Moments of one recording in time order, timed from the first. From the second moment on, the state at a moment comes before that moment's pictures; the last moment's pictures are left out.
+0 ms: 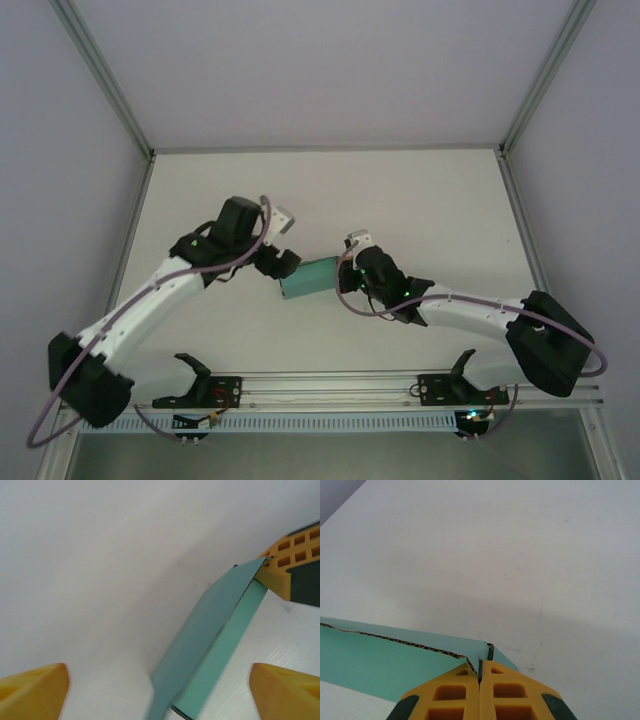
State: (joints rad) left arm -0.56 1.14 1.02 -0.69 0.08 0.06; right arm 0.90 1.34 0.63 0.14 0.19 0.41
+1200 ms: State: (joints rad) left arm -0.57 1.14 0.91 -0.71 0.02 -0.11; right arm 0.90 1.37 0.71 0.01 0.18 0.43
